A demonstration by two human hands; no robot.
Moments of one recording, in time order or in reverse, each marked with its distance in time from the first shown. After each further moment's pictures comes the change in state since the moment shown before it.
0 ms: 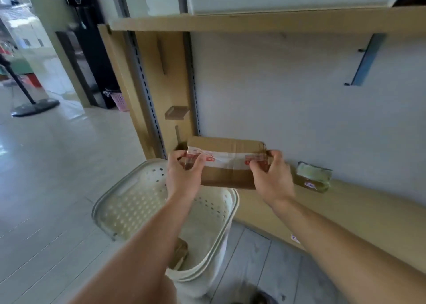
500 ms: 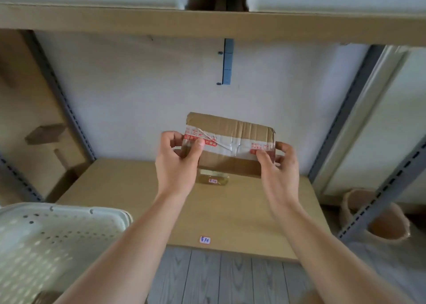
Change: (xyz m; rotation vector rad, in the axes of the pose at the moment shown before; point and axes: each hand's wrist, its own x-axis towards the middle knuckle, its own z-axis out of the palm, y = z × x) left_hand -0.091 0.079 0.195 -0.206 -0.371 0.350; right_hand 0.013 0.088 -0.195 0.309 0.591 0.040
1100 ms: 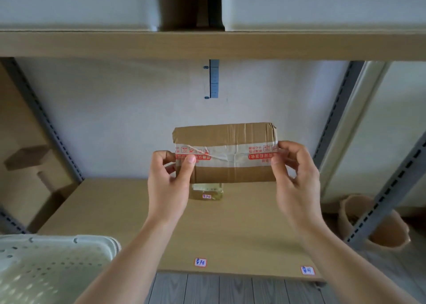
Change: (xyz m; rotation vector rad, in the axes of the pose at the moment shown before) left_hand 0.003 0.003 0.008 -0.062 -0.091 0.009; right_hand 0.016 -0.008 -0.037 -0.034 -0.044 -0.334
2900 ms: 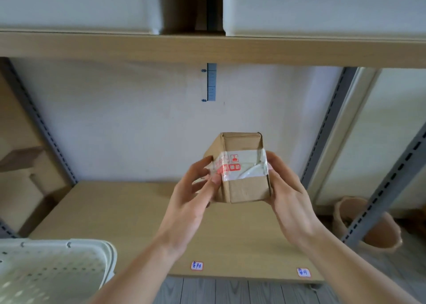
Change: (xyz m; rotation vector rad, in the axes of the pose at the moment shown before) left_hand -0.040 0.021 0.001 -0.247 -0.530 -0.102; right_hand -0.012 -0.018 0.000 0.394 -0.345 0.258
